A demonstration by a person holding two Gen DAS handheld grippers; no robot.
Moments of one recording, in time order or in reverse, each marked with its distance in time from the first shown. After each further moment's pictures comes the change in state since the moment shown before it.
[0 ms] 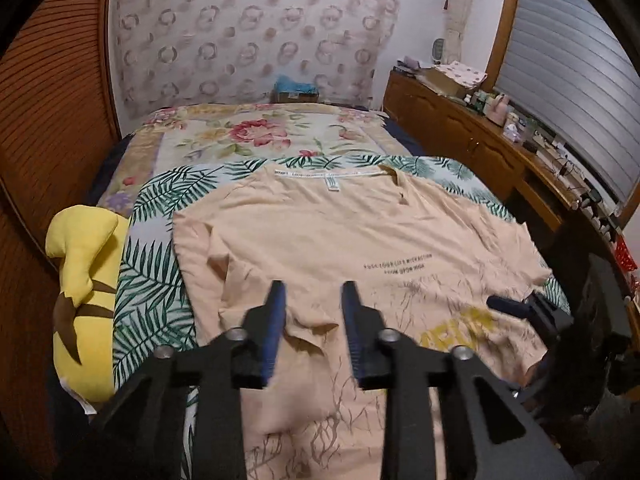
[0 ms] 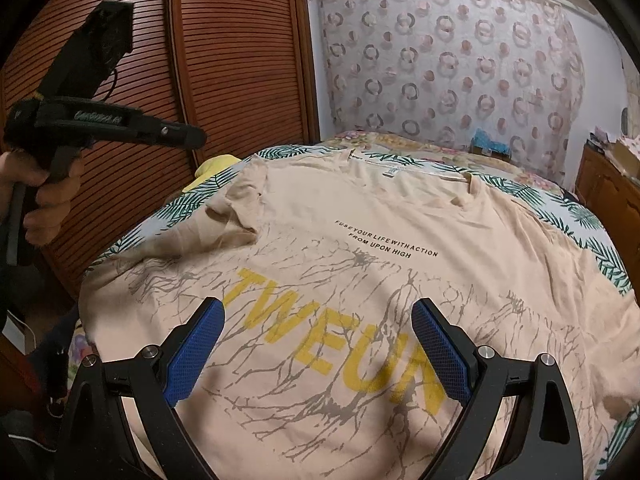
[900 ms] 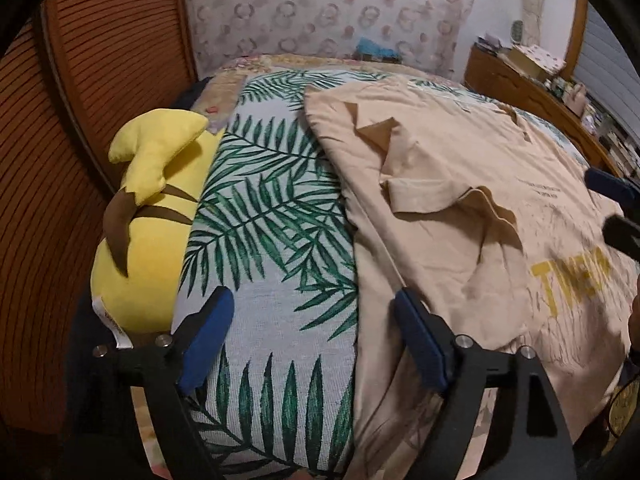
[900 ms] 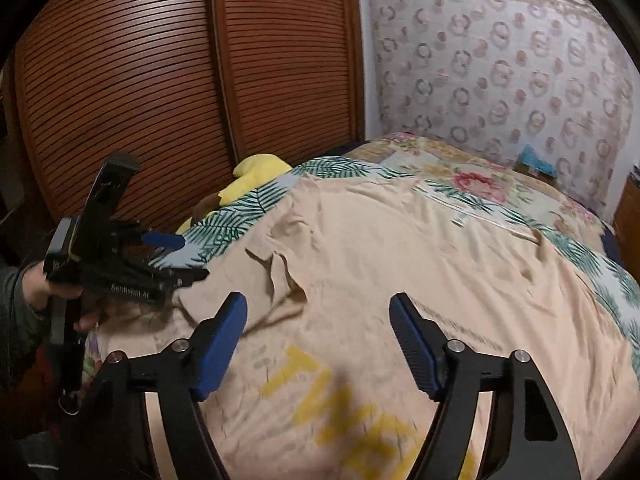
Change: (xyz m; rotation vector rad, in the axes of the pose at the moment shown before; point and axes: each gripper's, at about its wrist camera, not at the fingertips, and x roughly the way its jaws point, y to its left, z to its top) left arm 0.038 0.072 -0.090 -0.133 0.092 0.257; right arm 0.056 0.025 0.073 -0.120 0.038 0.138
